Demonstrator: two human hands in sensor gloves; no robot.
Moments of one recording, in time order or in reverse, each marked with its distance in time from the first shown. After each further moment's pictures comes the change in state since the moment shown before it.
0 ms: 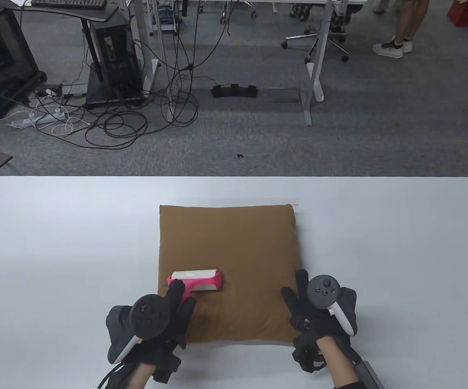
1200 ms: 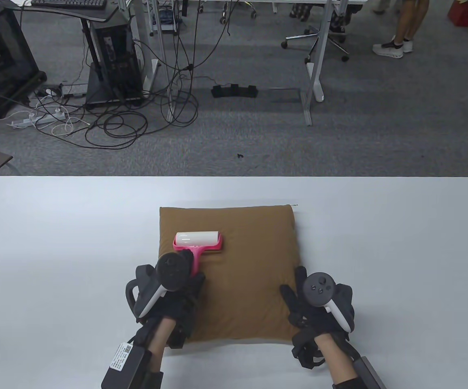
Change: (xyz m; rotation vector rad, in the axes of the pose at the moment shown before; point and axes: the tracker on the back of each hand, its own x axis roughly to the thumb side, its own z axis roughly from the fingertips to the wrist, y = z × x) left_hand -0.003 -0.031 -0.054 -0.110 0.145 -0.057; right_hand 0.009 0.001 -0.004 -0.054 -0.042 0.100
